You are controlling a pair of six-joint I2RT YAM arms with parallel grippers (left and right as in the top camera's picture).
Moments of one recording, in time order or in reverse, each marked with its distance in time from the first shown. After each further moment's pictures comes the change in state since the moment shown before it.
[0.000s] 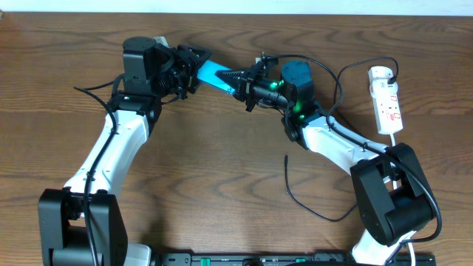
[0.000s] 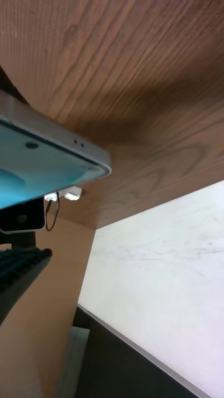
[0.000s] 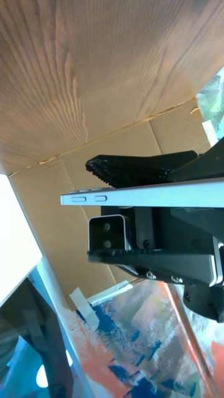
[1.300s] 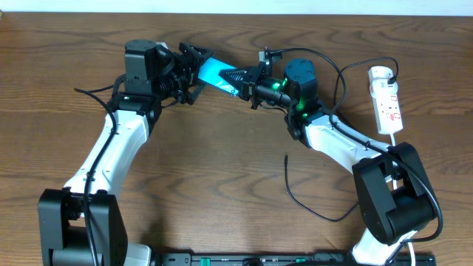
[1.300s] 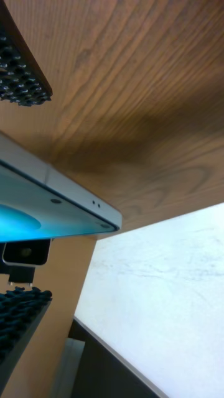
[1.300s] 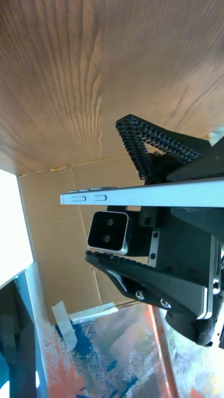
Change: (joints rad) left arm 0.000 0.000 0.000 -0.074 -0.006 0.014; right arm -0.023 0.000 0.000 -0.021 -0.021 -0.224
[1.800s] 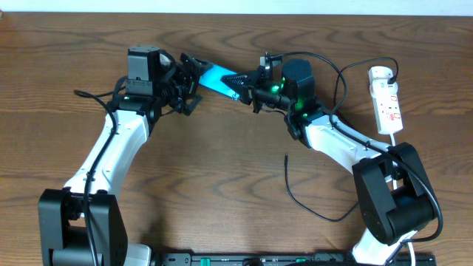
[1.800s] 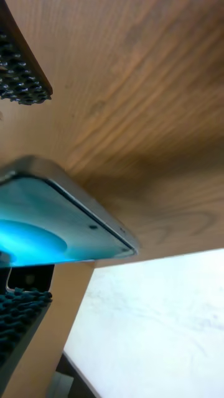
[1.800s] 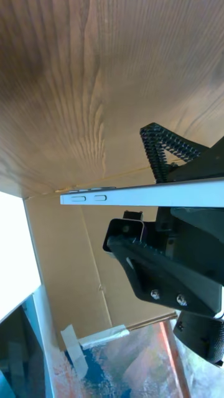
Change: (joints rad) left arm 0.000 0.000 0.000 -0.152 -0.031 0.065; right arm 0.000 0.000 0.000 -0.109 0.021 -0.064
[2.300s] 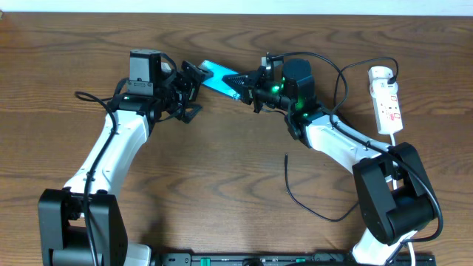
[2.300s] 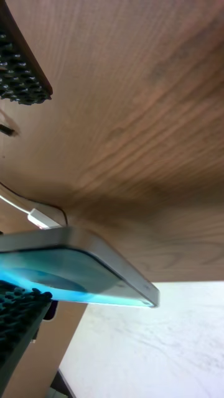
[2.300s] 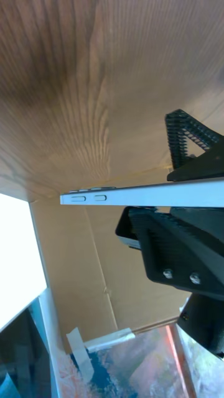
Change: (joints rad) left arm 0.000 0.000 0.000 -0.110 0.010 0.012; right arm -0.003 0.000 0.000 -0.022 0.021 -0.012
